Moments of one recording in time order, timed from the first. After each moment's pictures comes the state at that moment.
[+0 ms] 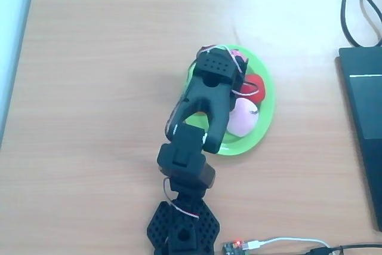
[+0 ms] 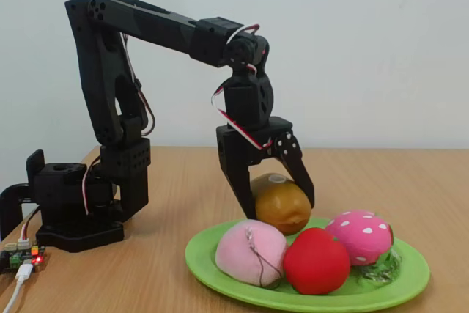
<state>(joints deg) 22.2 105.1 112.9 73.5 -35.6</state>
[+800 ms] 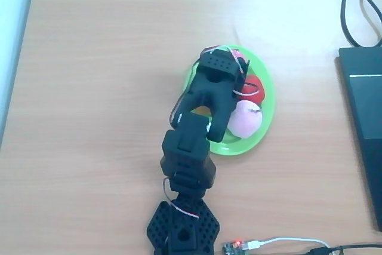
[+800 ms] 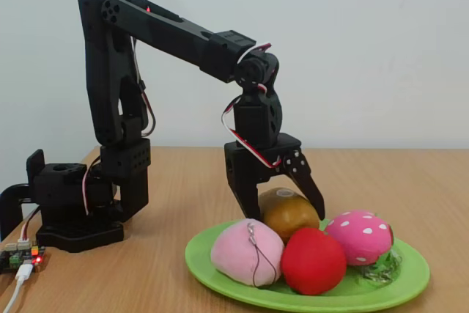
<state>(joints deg) 21.1 98.7 112.0 69.4 -36.8</state>
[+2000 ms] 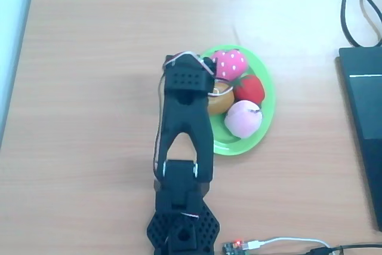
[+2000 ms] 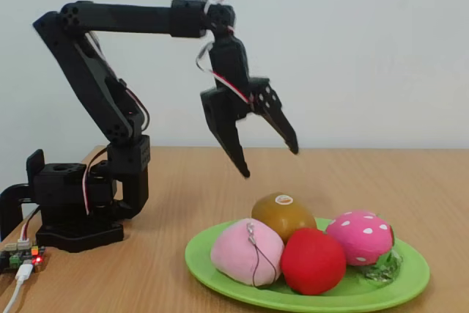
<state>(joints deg) 3.3 127.3 117.9 82.1 -25.9</state>
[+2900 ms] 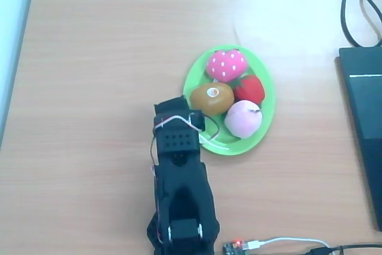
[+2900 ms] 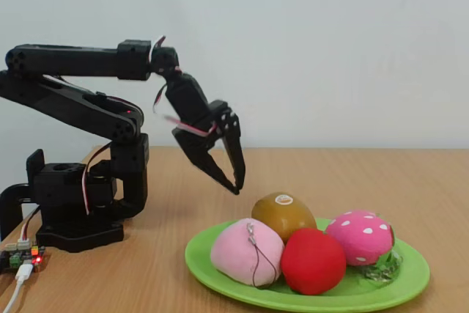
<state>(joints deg) -1.1 160.8 157.0 61.3 -13.2</state>
